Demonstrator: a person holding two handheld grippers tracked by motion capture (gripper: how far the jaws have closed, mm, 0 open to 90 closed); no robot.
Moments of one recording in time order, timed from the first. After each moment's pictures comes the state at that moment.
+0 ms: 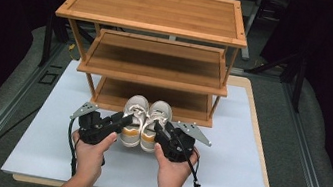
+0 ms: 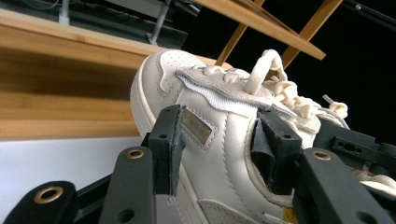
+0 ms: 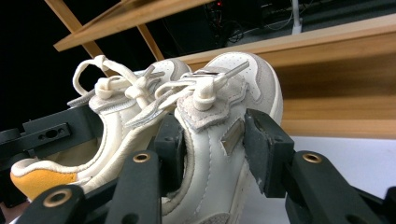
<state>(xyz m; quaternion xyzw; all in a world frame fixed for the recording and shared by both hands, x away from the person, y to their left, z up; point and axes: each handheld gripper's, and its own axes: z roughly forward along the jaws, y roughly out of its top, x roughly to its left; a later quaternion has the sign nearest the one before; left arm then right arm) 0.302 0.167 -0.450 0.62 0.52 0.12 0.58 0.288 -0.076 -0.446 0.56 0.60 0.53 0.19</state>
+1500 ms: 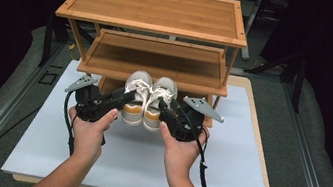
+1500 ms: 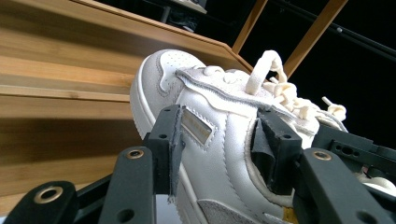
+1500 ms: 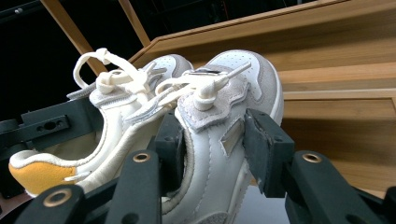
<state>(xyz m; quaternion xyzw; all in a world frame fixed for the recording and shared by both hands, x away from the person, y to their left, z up) 0.320 0.162 -0.377 0.61 0.50 0.14 0.60 0.305 -0.082 -0.375 0.53 0.61 0.55 0.20</state>
